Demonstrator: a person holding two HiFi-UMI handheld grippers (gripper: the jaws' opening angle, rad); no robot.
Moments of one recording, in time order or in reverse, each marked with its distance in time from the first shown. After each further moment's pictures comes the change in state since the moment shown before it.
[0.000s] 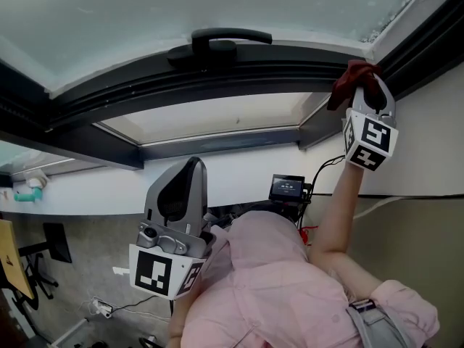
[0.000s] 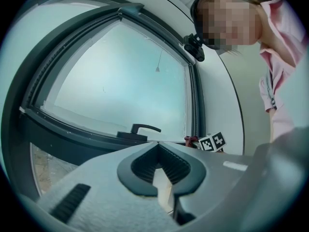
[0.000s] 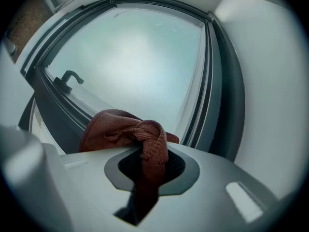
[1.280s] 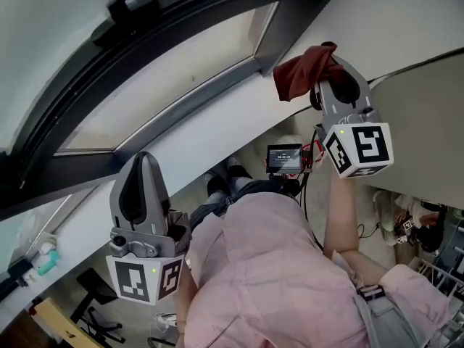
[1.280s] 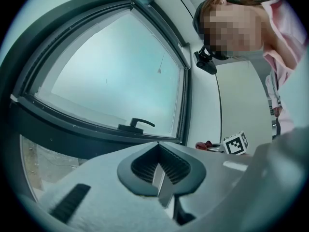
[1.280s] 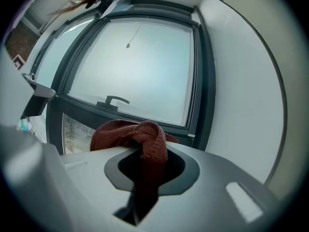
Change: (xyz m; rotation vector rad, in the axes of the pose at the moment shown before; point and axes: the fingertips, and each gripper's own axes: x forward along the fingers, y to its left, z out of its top) left arm -0.052 0.036 -0.004 -0.097 0.094 -0.220; right arm -0.193 0.076 -0.004 0.183 0.100 0.079
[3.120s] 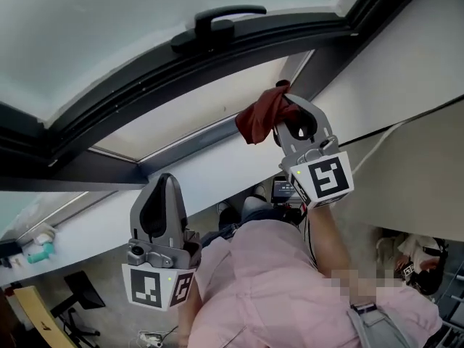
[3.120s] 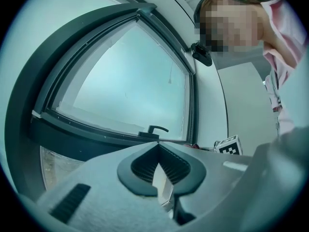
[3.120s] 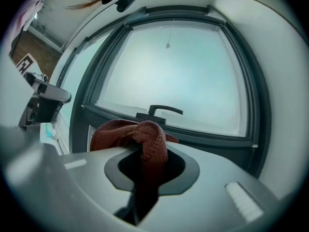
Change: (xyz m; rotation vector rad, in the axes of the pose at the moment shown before) left arm -0.049 0.044 0.015 0.031 -0.051 0.074; right arm 0.046 0.166 0.033 -0.019 -0.109 0.295
